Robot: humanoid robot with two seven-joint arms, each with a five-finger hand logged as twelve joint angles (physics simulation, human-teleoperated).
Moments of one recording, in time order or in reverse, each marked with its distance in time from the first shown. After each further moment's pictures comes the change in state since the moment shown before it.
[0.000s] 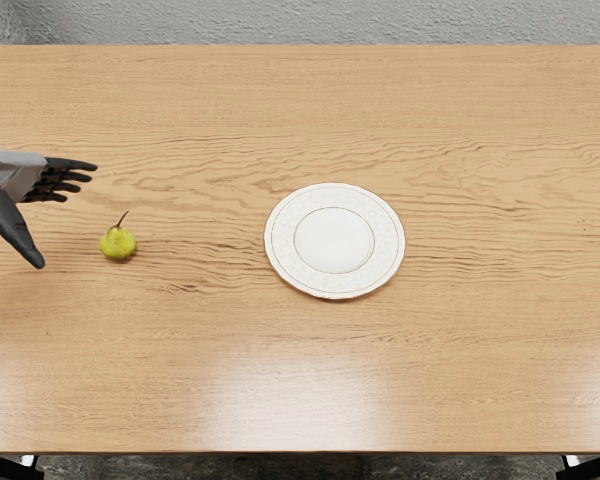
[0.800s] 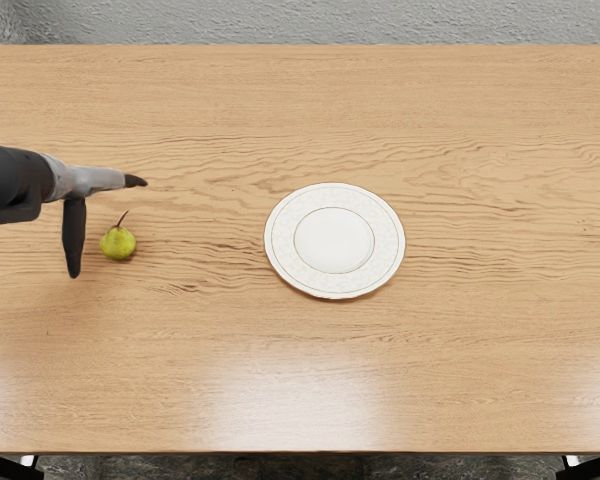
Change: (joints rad) left arm -0.071 -0.241 0.028 -0.260 0.617 0.146 0.346; right arm 0.045 0.000 0.001 0.007 0.007 0.000 0.001
